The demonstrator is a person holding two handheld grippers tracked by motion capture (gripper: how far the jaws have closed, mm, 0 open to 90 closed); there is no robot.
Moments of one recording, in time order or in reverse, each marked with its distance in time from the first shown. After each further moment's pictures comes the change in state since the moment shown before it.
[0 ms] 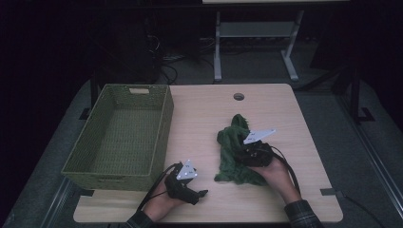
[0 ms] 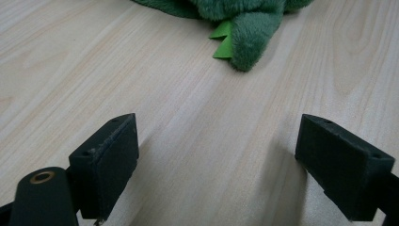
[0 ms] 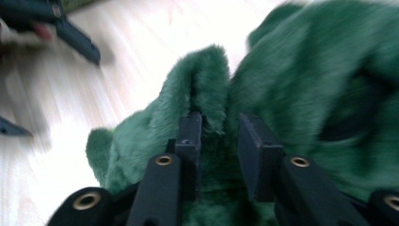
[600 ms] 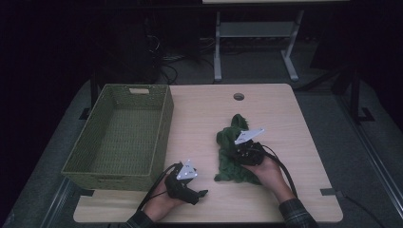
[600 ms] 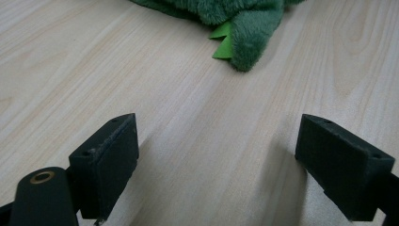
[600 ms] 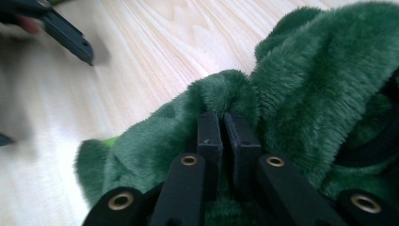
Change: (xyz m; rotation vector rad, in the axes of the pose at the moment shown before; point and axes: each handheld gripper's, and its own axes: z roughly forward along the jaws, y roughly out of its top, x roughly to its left) left arm 0.000 0.000 0.000 0.003 0.001 0.004; right arm 0.005 0.010 0.022 0.055 -0.007 -0.049
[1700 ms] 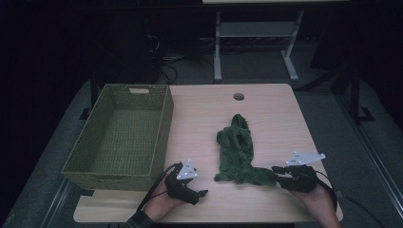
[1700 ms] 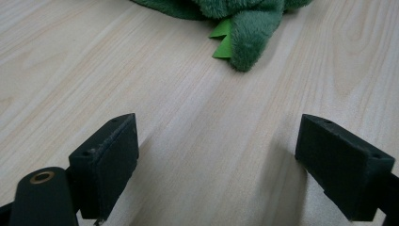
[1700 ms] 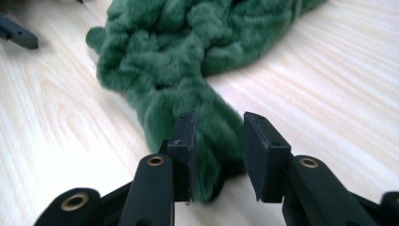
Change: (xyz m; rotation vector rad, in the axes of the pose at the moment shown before) left arm 0.000 0.000 0.000 -0.003 -0.001 -0.004; right arm 0.007 -0.102 -0.107 -0.055 -0.132 0.149
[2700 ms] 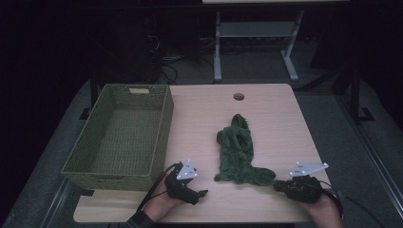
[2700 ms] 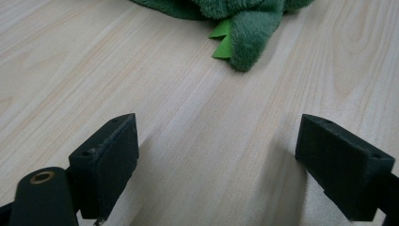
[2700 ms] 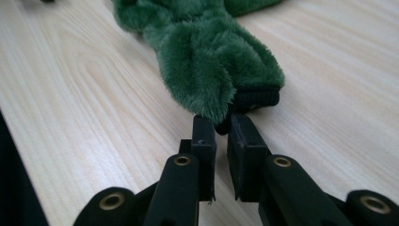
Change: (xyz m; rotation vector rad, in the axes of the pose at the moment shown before) left arm 0.000 0.000 0.000 0.000 0.001 0.001; right arm 0.005 -0.028 -0.004 0.072 0.064 0.032
